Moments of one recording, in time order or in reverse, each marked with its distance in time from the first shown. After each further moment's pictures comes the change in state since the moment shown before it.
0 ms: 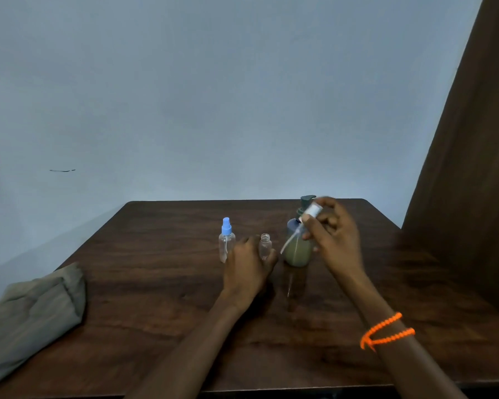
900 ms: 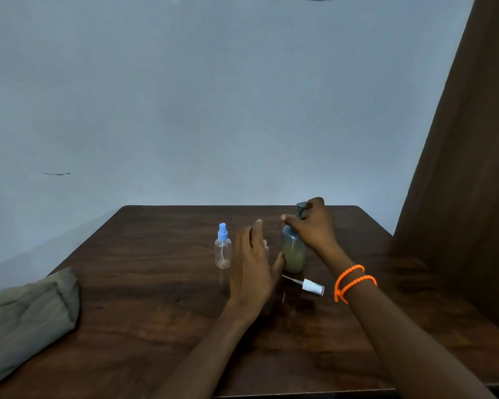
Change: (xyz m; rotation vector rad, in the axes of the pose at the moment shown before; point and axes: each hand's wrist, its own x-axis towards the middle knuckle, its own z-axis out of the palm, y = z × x) left_hand -0.008 0.024 0.000 0.044 0.134 0.206; right_hand 0.067 0.034 0.014 -0.599 0.001 0.142
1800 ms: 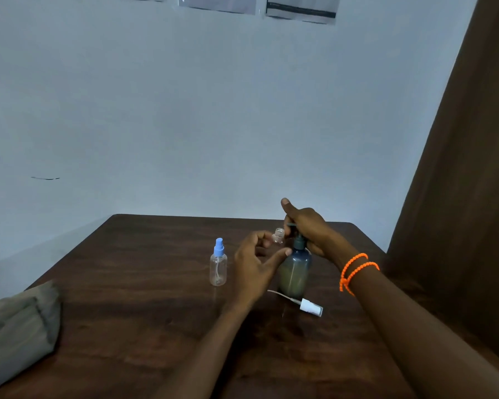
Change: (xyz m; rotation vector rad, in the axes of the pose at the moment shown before) left_hand 0.038 -0.003 0.017 -0.794 -0.029 -0.266; right_hand 0.038 -0.028 -0.003 0.276 -0.394 0.148
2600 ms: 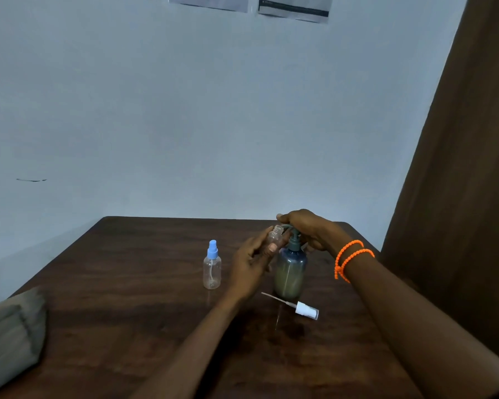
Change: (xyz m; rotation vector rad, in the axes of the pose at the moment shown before) left_hand 0.007 -0.009 -0.004 -0.122 -0.230 -0.011; right_hand 0.012 -0.011 -0.009 -0.270 -0.073 0.385
